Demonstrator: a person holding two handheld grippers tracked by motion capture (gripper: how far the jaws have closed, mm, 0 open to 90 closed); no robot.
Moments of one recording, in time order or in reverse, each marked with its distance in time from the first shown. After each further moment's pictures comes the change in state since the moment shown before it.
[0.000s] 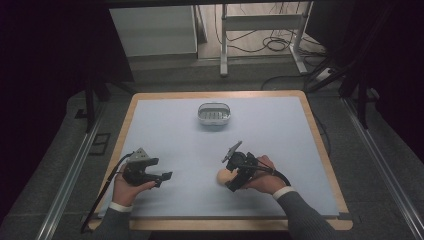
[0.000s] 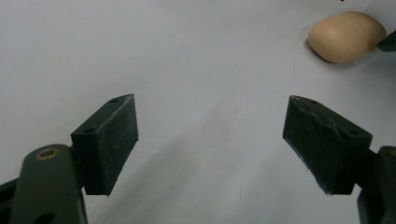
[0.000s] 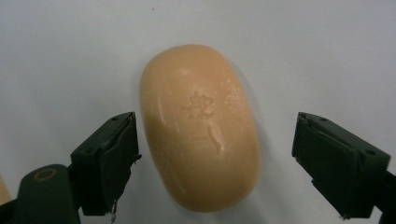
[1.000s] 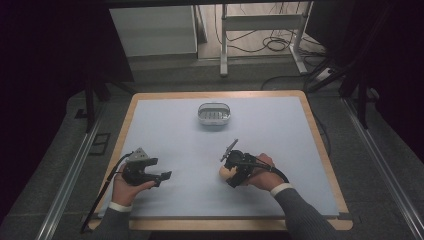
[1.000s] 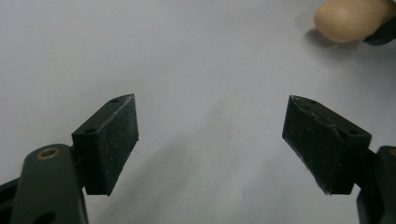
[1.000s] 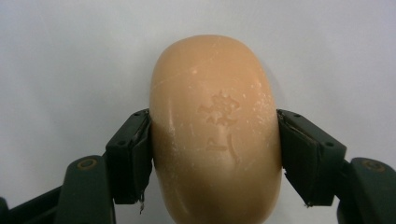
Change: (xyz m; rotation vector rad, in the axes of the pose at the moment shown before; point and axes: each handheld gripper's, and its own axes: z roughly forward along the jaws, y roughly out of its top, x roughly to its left) left arm 0.001 -0.001 0.000 -0.002 0.006 -0.017; right arm -0.005 0.008 0.002 0.053 -0.007 -0.035
